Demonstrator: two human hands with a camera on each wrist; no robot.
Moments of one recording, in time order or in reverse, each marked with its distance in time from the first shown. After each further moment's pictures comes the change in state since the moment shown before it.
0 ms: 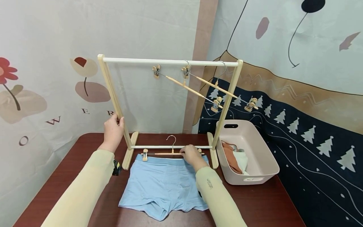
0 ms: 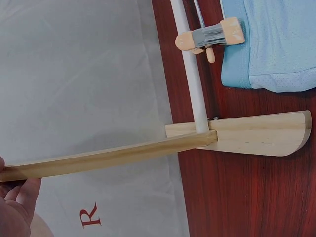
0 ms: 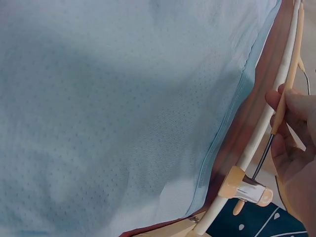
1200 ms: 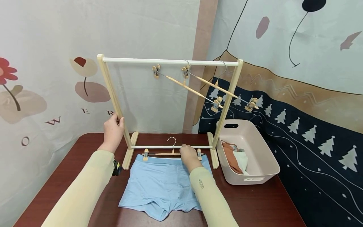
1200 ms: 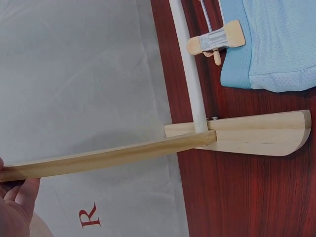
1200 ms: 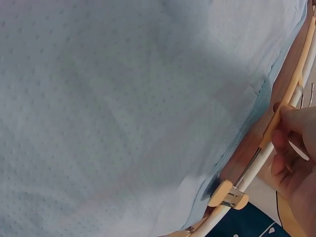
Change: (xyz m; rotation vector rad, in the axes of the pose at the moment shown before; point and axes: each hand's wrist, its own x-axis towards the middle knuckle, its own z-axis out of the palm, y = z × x) left_hand 0.002 -0.002 0.002 0.003 0.013 0.002; right_hand 0.011 -0.011 0.019 -0.333 -0.044 0.086
